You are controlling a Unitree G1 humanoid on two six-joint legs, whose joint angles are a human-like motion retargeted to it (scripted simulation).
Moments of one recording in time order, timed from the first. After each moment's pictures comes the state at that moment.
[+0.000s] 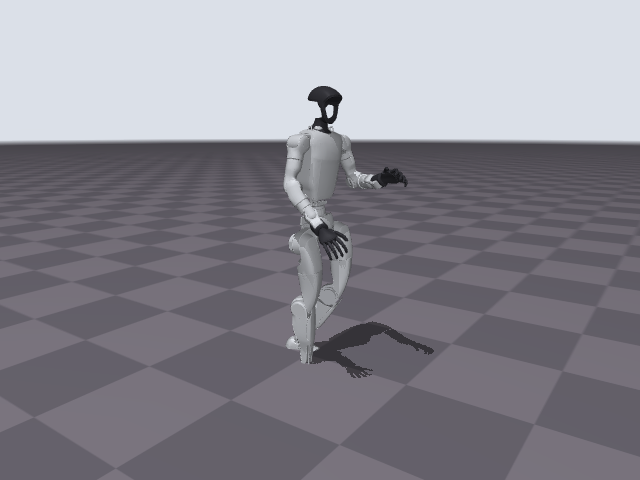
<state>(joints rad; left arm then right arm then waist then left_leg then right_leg) -0.27 0.41 -0.39 -0.10 0.41 0.03 0.30 -0.10 -0.25 0.45 0.77 -0.33 0.06 -0.55 0.01 -0.10 0.16 0.12 0.02 0.47 0.51 -0.36 0.17 0.14 0.09 0.29 -0.05 -0.17 0.26</state>
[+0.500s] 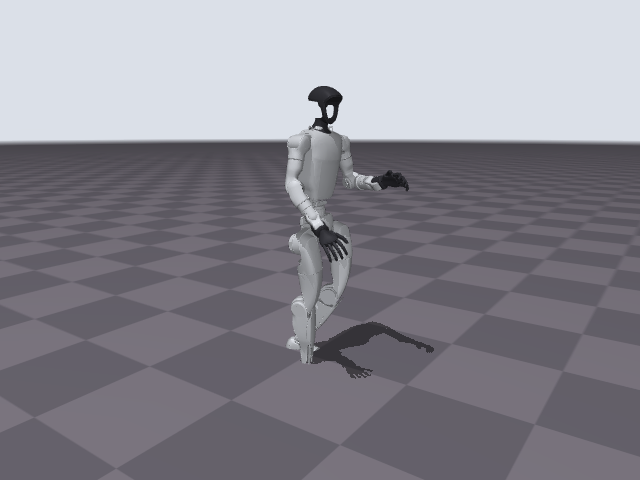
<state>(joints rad) -0.19 0.39 -0.31 -0.10 0.36 0.01 0.26 -0.12 -0.24 0.43 0.81 -0.33 0.07 -0.54 0.02 -0.10 0.15 0.10 0.02 0.46 0.52 -0.35 0.18 0.13 0.09 0.27 -0.05 -0.17 0.26</state>
